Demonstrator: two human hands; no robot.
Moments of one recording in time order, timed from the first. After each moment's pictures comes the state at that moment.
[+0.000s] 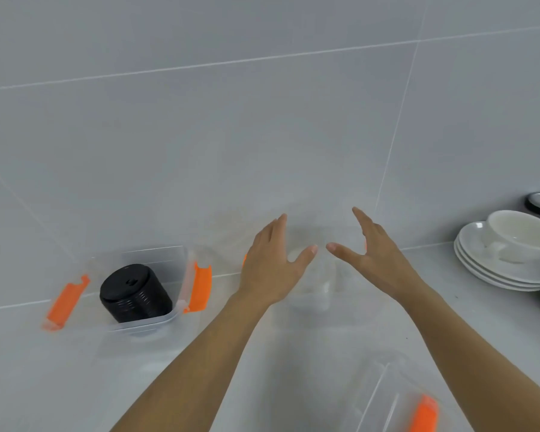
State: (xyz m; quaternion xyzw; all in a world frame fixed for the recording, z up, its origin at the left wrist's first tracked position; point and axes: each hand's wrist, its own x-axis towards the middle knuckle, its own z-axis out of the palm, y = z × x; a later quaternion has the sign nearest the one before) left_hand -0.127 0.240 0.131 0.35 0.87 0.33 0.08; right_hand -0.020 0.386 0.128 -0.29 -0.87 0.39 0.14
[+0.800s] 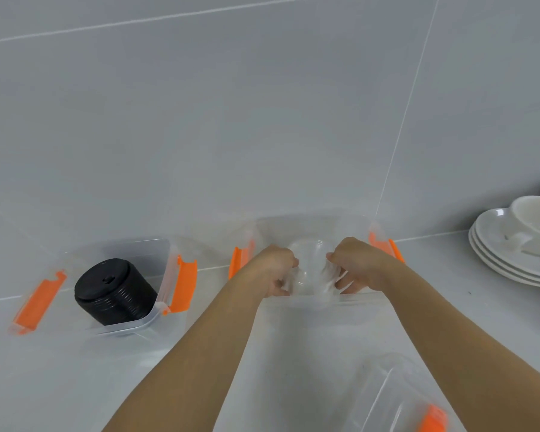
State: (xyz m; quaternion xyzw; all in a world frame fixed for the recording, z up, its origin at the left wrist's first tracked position) left_hand -0.152 0.284 0.103 0.01 0.79 0.43 0.43; right_hand -0.071 0.404 0.099 -0.40 -0.74 0.53 -0.12
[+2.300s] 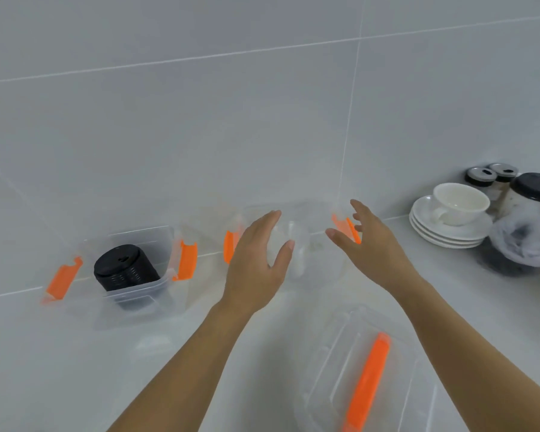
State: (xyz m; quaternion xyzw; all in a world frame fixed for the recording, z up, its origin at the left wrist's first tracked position) left_hand -0.057 0.199 0.132 0.42 0.79 0.43 -0.04; right_hand 0.052 0.357 0.137 -0.32 -0.85 0.36 0.21
